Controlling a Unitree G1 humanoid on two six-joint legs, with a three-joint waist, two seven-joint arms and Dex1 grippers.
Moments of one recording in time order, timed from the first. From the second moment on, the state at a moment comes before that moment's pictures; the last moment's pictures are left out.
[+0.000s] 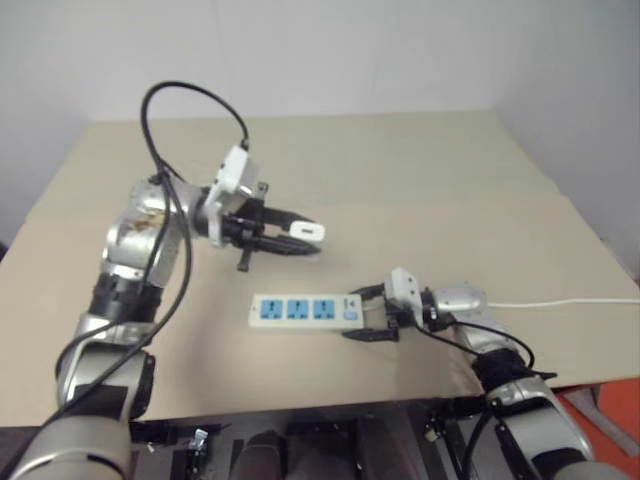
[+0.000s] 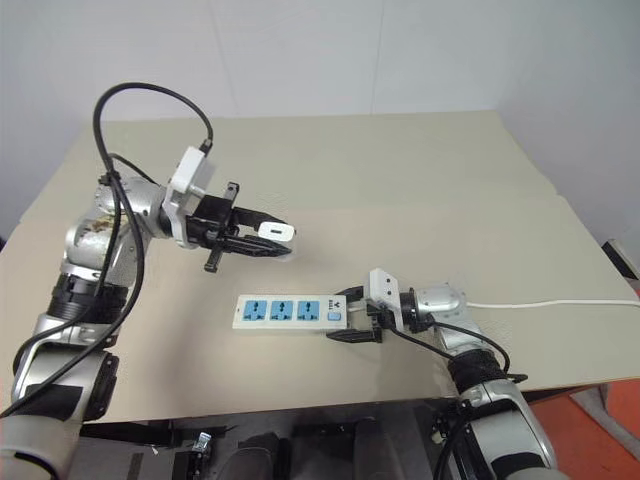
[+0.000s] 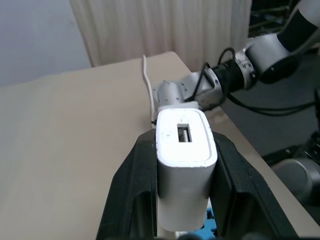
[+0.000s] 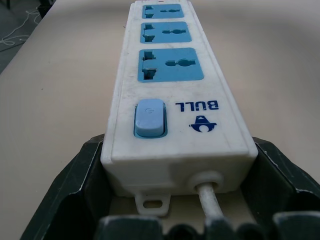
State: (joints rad) left arm -0.86 0.61 -0.09 0.17 -0.50 0.35 -1.51; right arm -0.57 -0.41 0.22 0.59 0.18 -0.27 1.38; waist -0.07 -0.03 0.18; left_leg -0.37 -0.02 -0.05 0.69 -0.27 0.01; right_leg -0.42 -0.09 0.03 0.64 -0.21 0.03
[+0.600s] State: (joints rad) left arm -0.62 0.47 -0.07 -0.01 -0.57 0.42 -1.35; right arm -0.58 -0.39 0.22 0.64 0.17 -0.32 1.37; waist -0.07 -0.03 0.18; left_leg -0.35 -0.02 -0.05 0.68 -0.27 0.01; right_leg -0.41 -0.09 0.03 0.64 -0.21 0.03
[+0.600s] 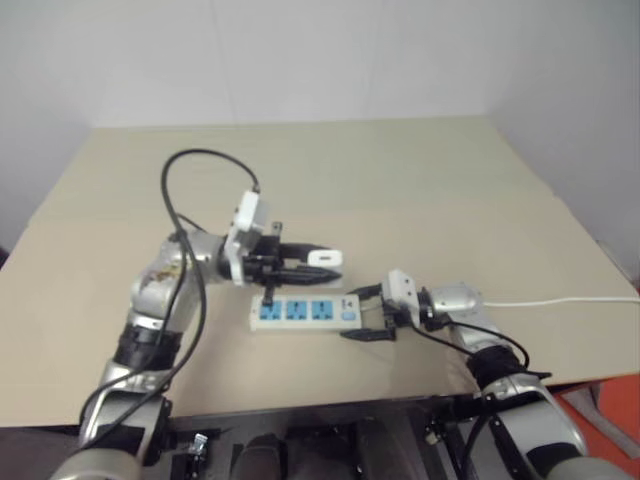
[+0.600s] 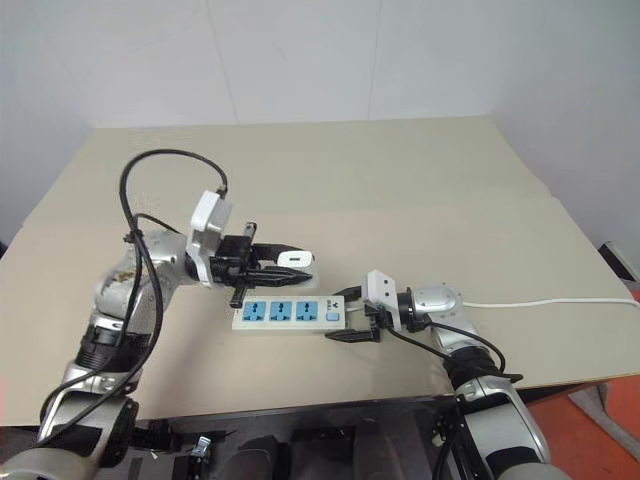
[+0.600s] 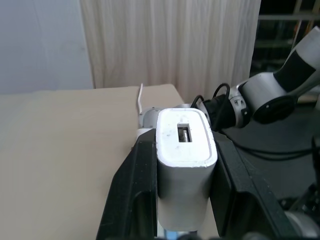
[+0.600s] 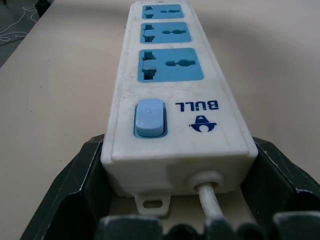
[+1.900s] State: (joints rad) left arm -0.54 0.42 -0.20 0.24 -0.34 0.06 -1.40; right arm -0.56 -0.40 0.22 0.60 0.17 -0.29 1.36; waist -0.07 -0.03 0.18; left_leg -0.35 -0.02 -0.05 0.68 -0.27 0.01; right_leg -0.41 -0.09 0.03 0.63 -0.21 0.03
